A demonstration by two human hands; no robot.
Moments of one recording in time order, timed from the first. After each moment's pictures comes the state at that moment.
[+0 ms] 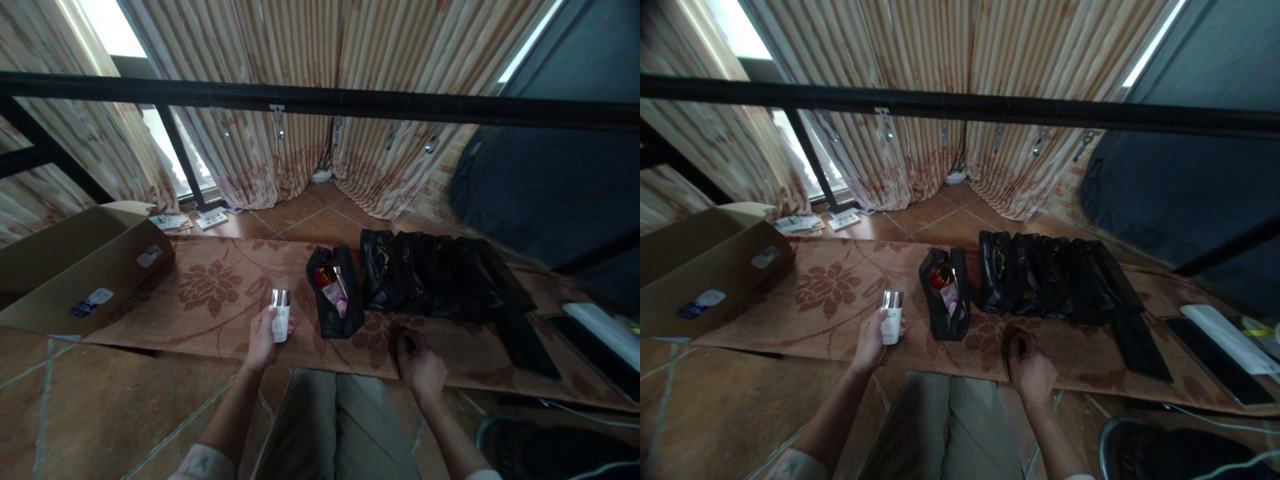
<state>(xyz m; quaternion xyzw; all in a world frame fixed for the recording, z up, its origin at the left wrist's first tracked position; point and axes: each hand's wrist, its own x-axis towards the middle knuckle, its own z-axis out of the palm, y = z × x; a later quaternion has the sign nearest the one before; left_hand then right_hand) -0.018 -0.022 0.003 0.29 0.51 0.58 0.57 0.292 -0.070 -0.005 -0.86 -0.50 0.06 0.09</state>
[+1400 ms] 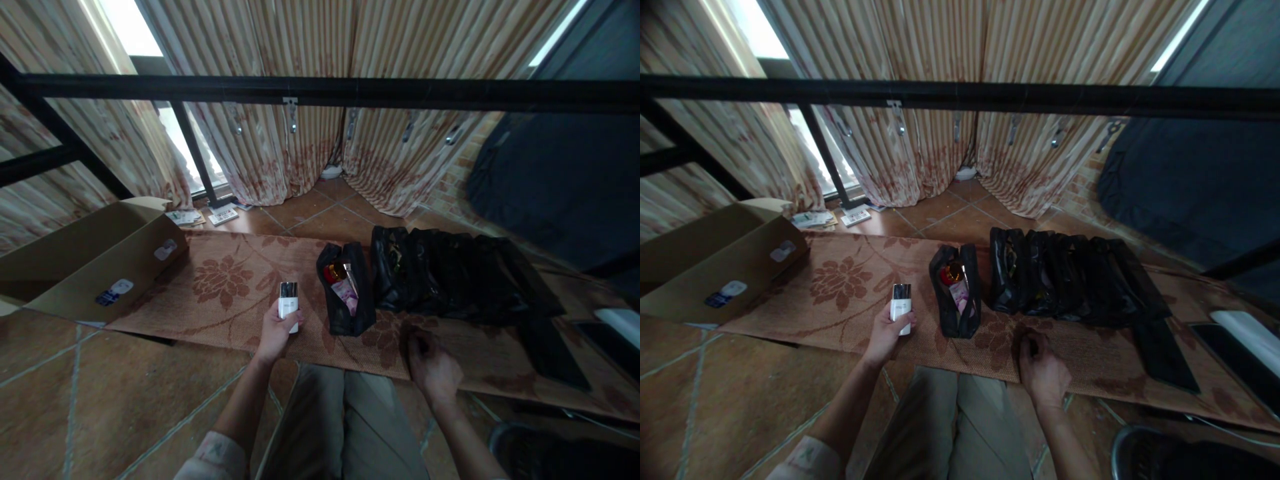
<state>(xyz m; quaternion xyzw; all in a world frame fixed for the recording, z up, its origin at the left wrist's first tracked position) -0.012 -0.024 0.014 0.35 0.53 0.55 0.54 0.296 -0.070 -0.012 -0.86 -0.49 0.06 0.09</state>
